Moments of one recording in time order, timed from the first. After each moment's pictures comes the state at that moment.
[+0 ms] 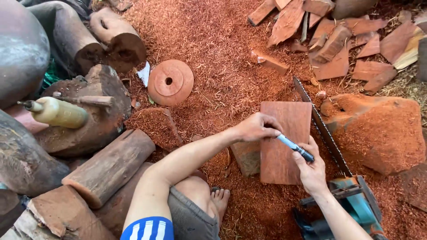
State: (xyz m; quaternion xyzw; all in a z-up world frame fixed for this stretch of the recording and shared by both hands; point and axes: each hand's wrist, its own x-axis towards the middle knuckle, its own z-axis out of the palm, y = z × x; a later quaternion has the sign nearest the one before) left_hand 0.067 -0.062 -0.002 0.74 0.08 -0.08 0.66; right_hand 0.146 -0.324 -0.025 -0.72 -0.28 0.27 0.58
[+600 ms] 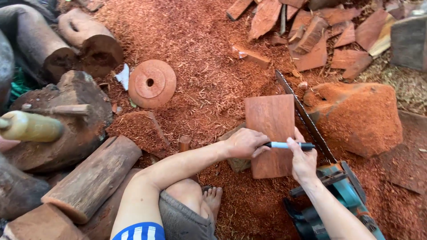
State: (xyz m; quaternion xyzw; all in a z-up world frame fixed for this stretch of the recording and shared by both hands) left_hand 0.047 -0.104 -0.025 0.91 -0.07 -0.01 0.41; right_hand 0.165 -0.333 -0.070 -0.65 -0.08 0.29 0.69
